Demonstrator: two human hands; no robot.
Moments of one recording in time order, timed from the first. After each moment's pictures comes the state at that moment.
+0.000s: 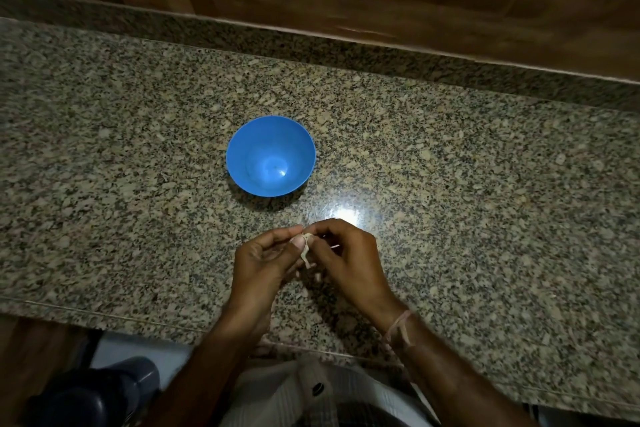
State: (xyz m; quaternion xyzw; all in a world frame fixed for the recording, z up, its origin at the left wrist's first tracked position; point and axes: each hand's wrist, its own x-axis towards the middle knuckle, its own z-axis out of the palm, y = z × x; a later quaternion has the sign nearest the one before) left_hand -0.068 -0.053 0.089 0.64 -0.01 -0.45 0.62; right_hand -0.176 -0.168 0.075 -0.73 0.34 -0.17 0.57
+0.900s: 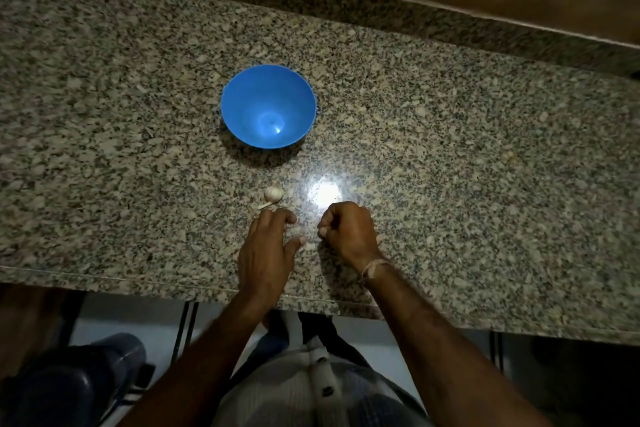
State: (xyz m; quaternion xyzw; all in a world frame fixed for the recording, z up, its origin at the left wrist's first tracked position) left_hand -0.080 -0.005 0.006 0.86 -0.37 -0.21 0.27; right_hand -0.186 -0.144 0.006 -0.79 0.47 0.02 0.40
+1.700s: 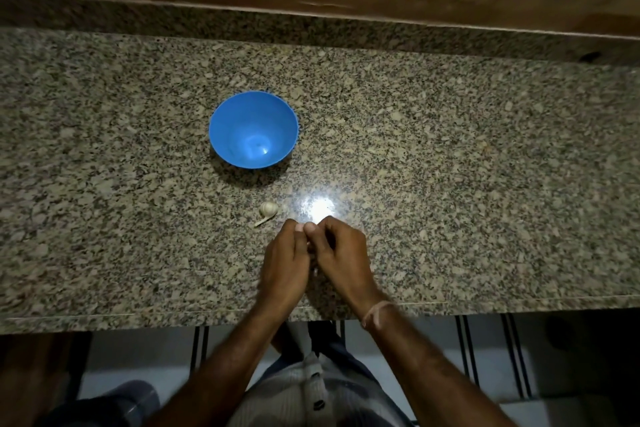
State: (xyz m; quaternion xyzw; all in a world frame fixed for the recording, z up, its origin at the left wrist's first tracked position) left_hand -0.095 -0.024 0.049 0.79 -0.28 -0.36 0.41; right_hand -0.188 -0.092 0.051 -0.73 0.47 -0.19 0.46
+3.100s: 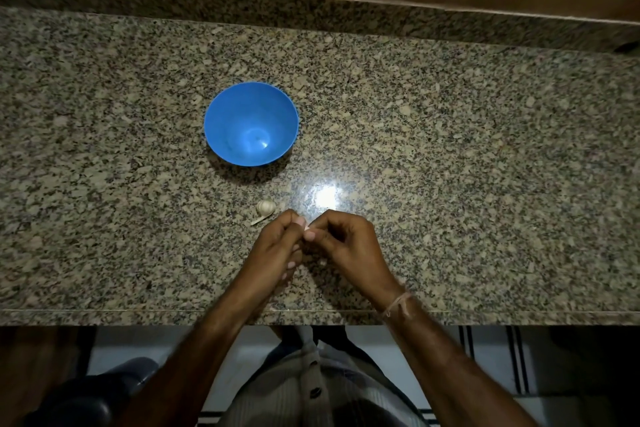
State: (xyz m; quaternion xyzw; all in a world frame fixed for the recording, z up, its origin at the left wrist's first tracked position) left_hand -0.065 -0.034 0.075 0.65 -0.23 -0.55 0.47; right_hand -0.201 -0.129 0.054 -0.67 0.36 -0.18 0.62
